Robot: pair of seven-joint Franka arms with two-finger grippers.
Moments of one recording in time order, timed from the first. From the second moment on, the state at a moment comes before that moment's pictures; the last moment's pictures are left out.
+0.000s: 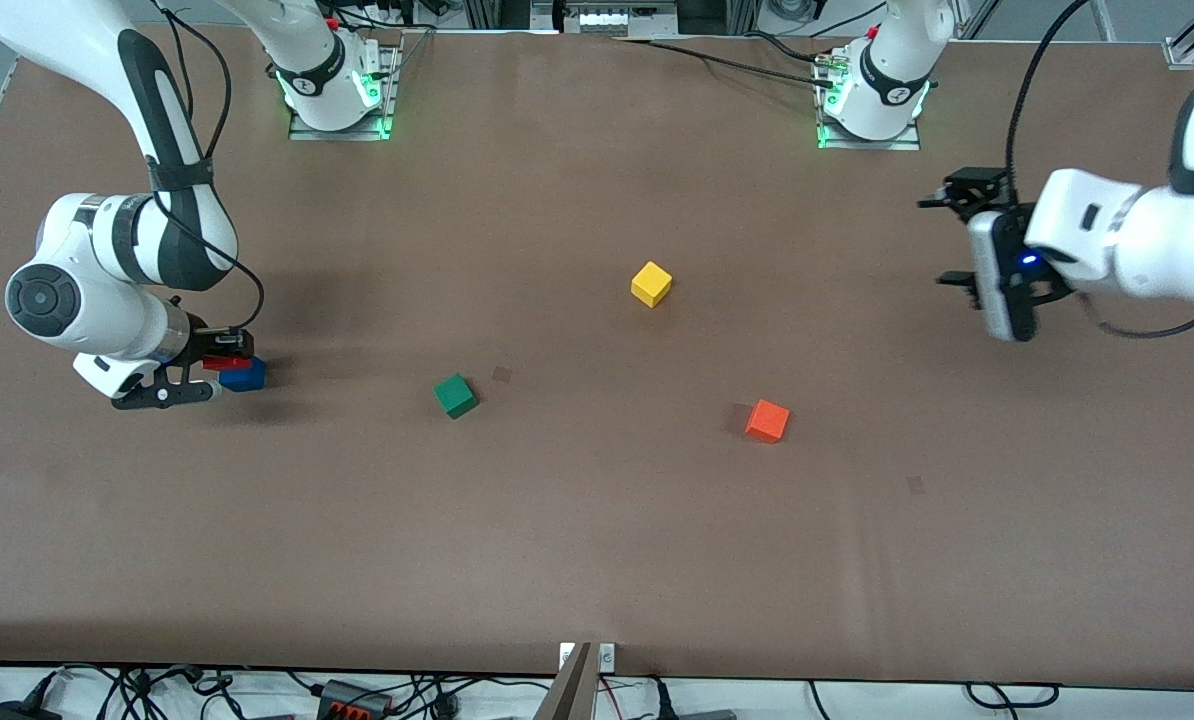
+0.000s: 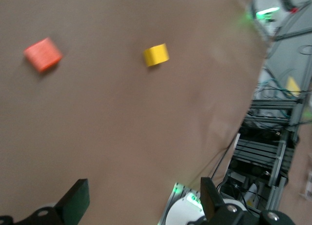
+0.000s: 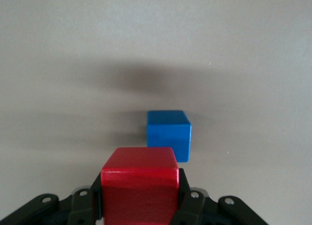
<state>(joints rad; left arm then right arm) 0.11 0.23 -0.15 -1.44 -0.30 1.24 0.86 0.17 0.35 -0.22 -1.98 -0.03 2.19 -0.15</state>
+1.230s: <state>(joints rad) -0.04 -0.03 0.06 -1.70 0.00 1.63 0.01 0.13 0.39 -0.23 -2.02 0.01 2.30 -0.14</state>
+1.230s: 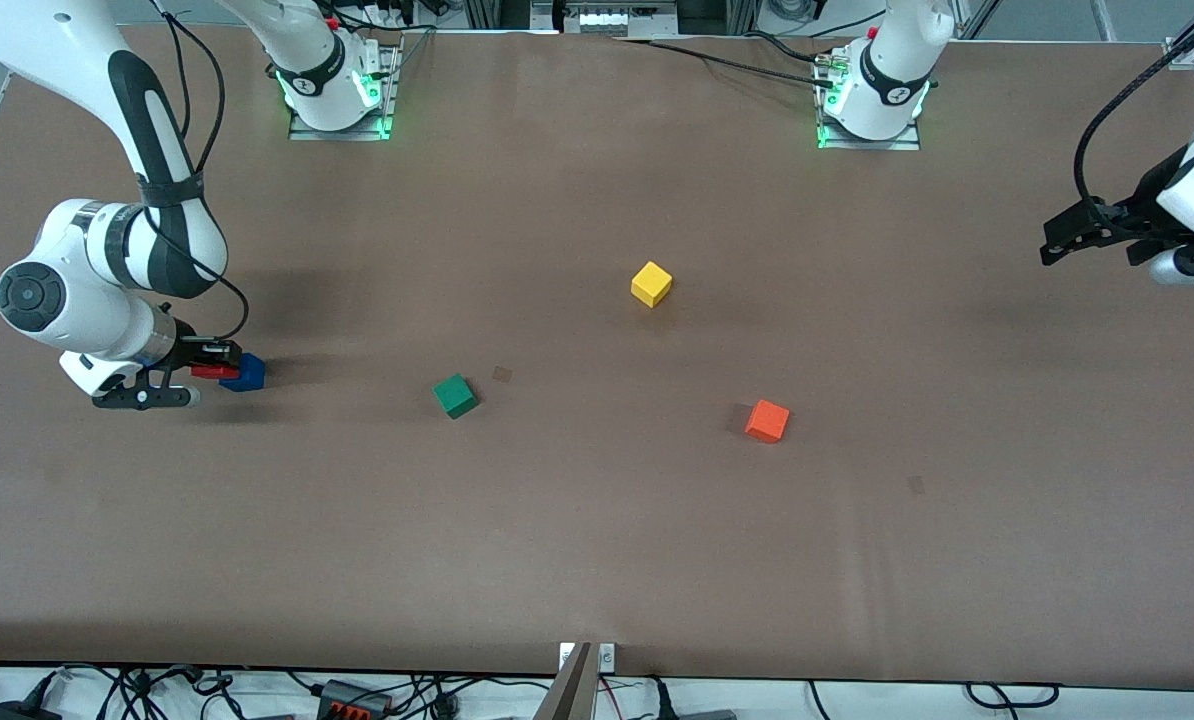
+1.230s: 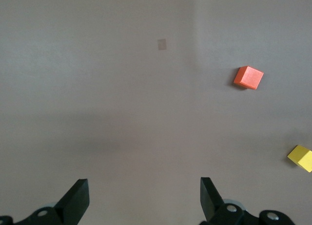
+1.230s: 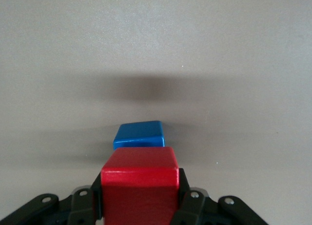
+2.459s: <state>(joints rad) -0.05 -0.03 0.05 -1.70 0.00 1.63 0.01 0.13 0.40 -0.23 -2.03 0.02 2.30 -0.14</state>
